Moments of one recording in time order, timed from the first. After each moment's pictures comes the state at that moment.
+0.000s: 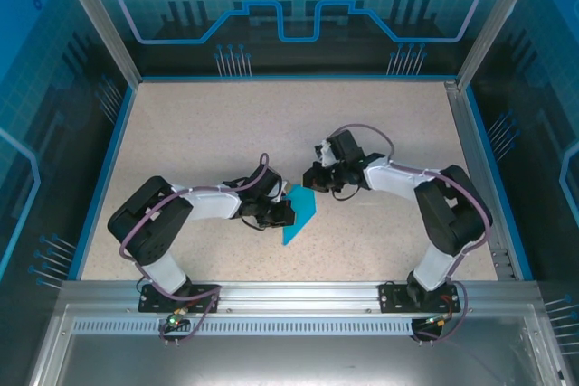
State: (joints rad) left arm -0.65 1.68 0.74 -0.14 0.46 -0.71; right arm 0.54 1.73 0.97 -0.20 -0.53 0.70
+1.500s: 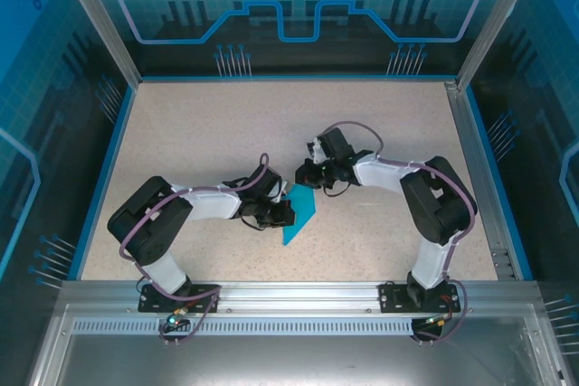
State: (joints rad) left arm -0.65 1.68 0.74 -0.14 0.46 -0.71; right arm 0.57 1.82 1.03 -0.14 -0.50 0.73
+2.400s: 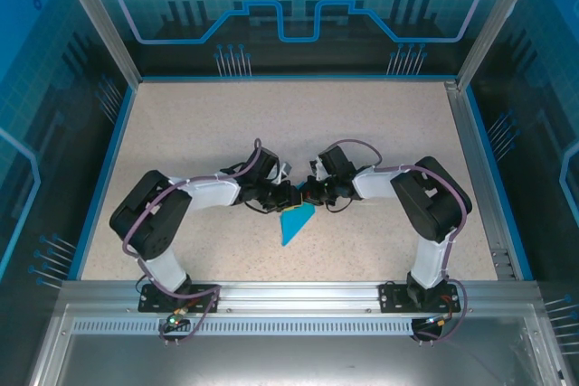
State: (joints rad) left arm -0.57 1.72 0.85 -0.10 0.59 -0.85; right arm 0.58 1.86 0.89 -0.02 -0.50 0.77
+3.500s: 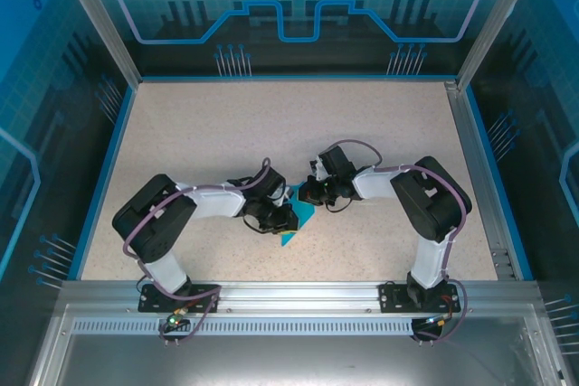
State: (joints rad) left arm -0.67 1.70 0.77 -0.23 0.56 -0.79; right arm 0.58 1.86 0.89 -0.01 -0.50 0.78
